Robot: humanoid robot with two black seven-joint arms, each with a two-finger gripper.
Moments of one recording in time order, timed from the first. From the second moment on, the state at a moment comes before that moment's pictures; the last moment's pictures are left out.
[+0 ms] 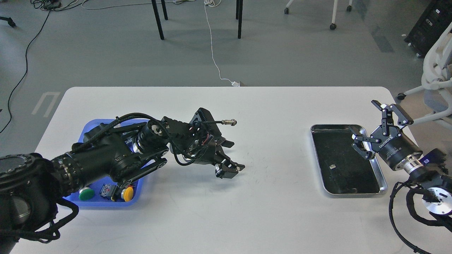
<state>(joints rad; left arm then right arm) -0.94 0.12 -0.22 -0.85 2.18 -0.26 -0.49 0.43 -0.65 0.53 0.90 -0.02 0.49 0.49</state>
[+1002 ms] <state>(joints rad) -0.89 0.09 -0.21 -0.81 2.18 -0.26 -0.49 0.43 -0.65 0.53 0.90 -0.03 0.49 0.49</state>
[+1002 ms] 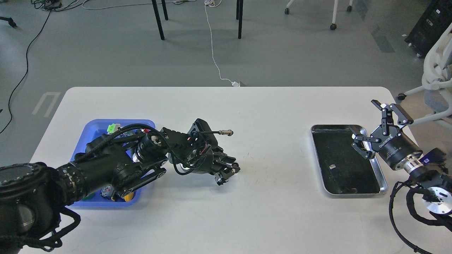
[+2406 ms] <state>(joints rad) -0.81 0.80 -0.22 -0.82 1.96 -0.24 -0.49 0.44 -0.64 0.52 0.89 -0.04 0.49 0.49</state>
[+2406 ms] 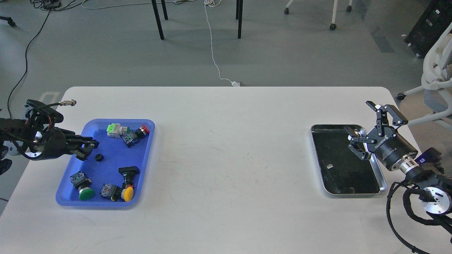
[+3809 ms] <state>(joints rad) -0.86 0.73 -0.23 -0.70 1.77 -0.21 -0.49 0.44 -0.63 0.53 0.89 -0.04 0.49 0.49</state>
